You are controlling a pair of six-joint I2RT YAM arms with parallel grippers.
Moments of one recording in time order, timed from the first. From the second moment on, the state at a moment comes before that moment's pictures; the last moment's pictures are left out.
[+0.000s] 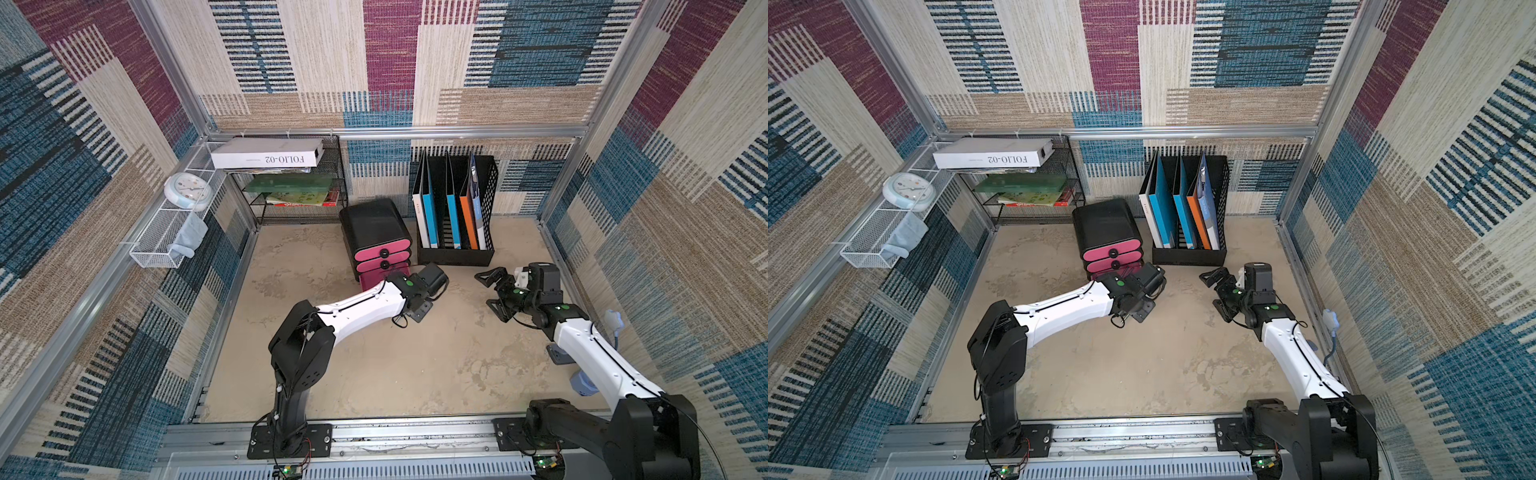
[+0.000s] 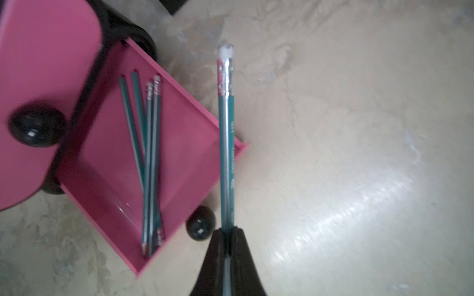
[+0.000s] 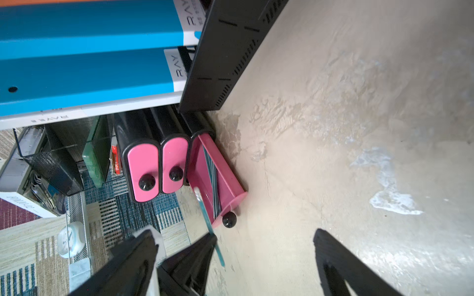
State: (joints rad) left arm -0.85 1.93 1.56 -0.76 -0.33 -0.07; right arm 0.09 1.14 0.70 -0.23 -0.47 1.09
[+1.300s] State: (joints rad) left arm -0.63 1.97 1.40 -0.50 -0.32 0.18; right arm 0.12 1.02 0.53 -0.09 -0.43 1.19
